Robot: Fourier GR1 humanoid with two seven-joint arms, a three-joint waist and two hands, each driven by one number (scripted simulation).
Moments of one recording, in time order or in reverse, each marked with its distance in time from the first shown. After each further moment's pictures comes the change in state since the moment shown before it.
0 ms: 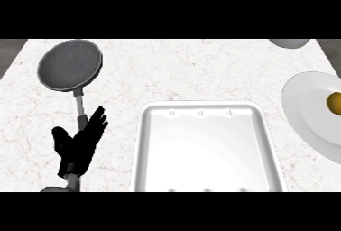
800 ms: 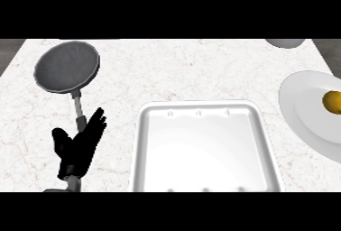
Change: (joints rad) left arm 0.017 -0.021 0.013 -0.020 -0.025 0.005 0.019; right arm 0.333 -0.044 0.056 -0.062 0.010 0.237 -0.183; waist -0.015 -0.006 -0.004
